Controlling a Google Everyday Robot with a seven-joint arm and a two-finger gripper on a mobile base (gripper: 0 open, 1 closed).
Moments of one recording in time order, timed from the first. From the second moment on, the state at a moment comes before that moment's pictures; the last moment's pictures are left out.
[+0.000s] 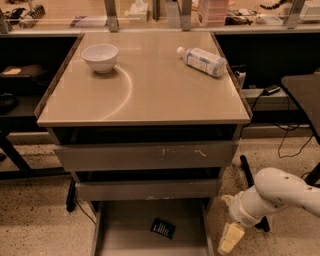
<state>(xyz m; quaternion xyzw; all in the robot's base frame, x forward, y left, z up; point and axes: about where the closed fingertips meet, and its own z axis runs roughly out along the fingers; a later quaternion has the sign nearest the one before) 0.405 -0.216 0.486 -0.56 0.80 0.18 0.12</state>
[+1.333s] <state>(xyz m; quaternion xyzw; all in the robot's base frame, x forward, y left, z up) 0.427 -0.164 0.366 -0.53 0.79 0.23 0.20</state>
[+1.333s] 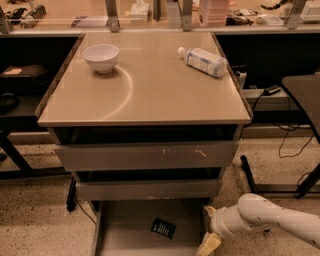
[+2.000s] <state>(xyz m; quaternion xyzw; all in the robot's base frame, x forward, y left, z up) 0.459 -0.121 0.273 -0.55 0.74 0.23 0.32</state>
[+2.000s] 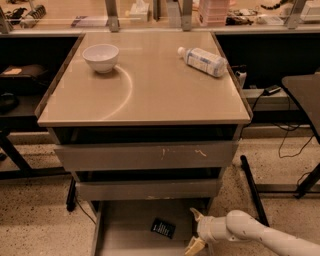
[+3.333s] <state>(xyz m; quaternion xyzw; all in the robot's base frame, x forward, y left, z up) 0.490 -0.091 0.169 -0.49 0.77 0.26 0.31</state>
